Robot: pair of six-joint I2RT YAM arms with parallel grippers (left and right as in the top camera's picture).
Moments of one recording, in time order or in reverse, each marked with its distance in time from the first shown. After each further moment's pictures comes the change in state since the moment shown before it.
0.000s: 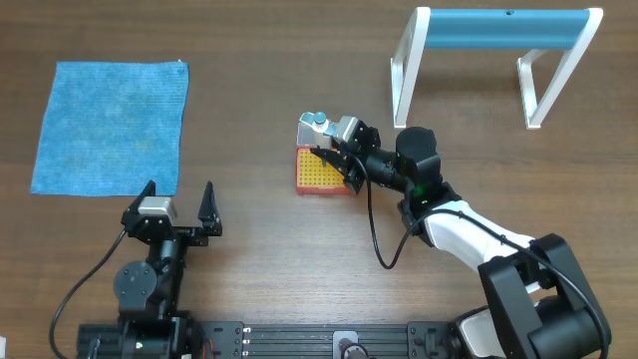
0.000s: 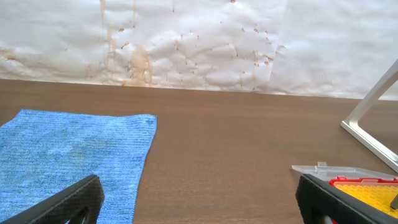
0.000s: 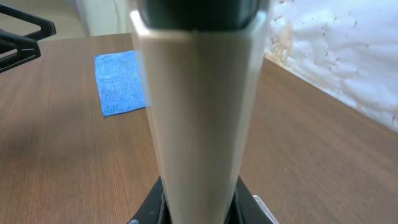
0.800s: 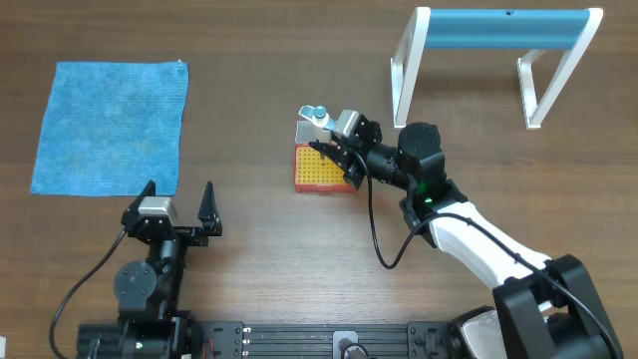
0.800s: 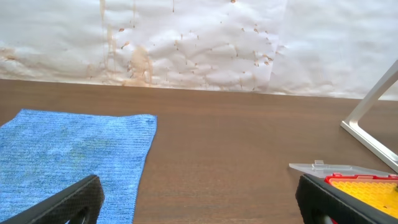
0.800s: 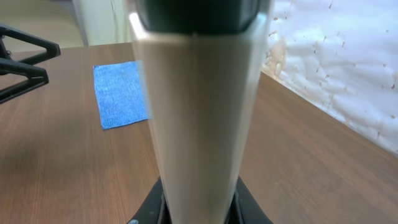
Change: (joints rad) left arm 0.000 0.000 0.000 0.000 0.000 0.000; right arm 0.009 -0.079 0.038 -0.079 0.012 0.005
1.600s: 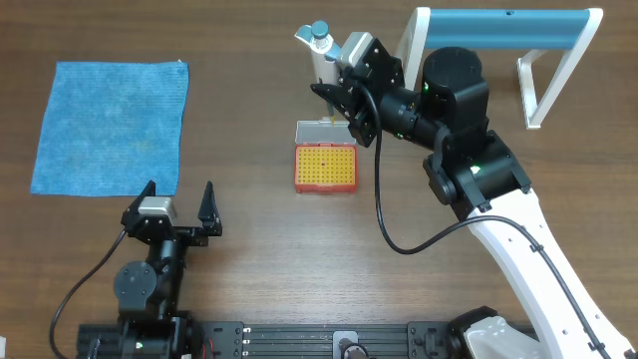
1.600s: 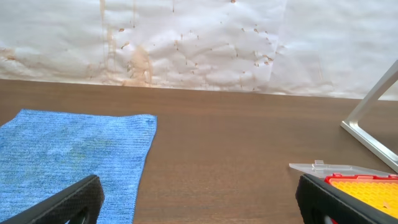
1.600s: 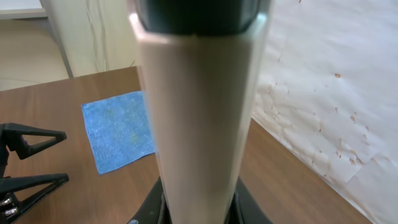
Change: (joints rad) left arm 0.000 0.000 0.000 0.000 0.000 0.000; right arm -0.003 -0.193 0.607 -0.850 0.101 -0.027
